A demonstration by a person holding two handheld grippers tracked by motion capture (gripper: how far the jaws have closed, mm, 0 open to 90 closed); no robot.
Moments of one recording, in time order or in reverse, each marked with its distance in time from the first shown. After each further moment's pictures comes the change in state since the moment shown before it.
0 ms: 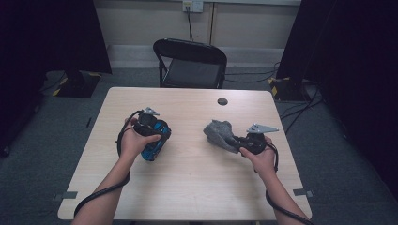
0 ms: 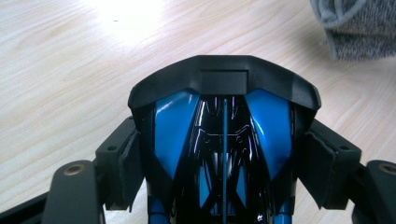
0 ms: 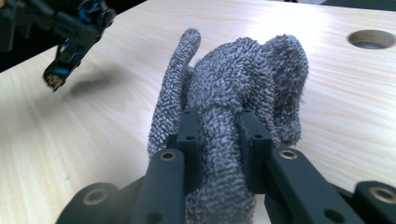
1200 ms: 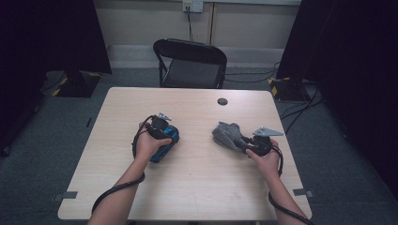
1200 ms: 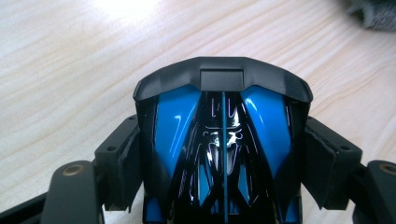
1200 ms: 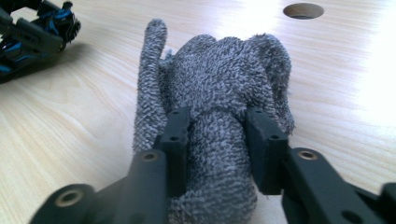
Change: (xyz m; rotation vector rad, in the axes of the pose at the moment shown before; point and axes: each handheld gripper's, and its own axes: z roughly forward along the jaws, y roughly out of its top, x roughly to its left) left arm -0.008 -0.007 0.057 0.075 0.010 0.004; right arm -0.030 -0.028 -0.001 0.024 -0.151 0.001
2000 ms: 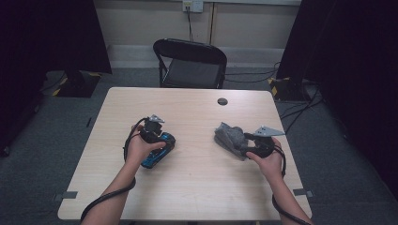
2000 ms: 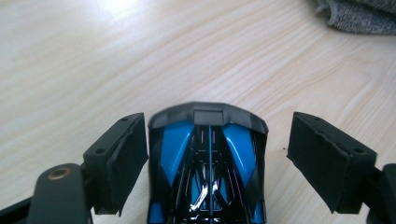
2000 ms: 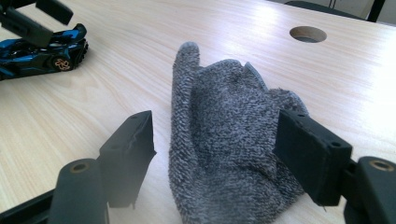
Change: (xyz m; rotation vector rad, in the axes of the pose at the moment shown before) left arm 0.001 -0.012 -0.032 -0.057 -0.040 0.007; right arm 0.012 0.014 -0.016 -0.006 0.008 -0.086
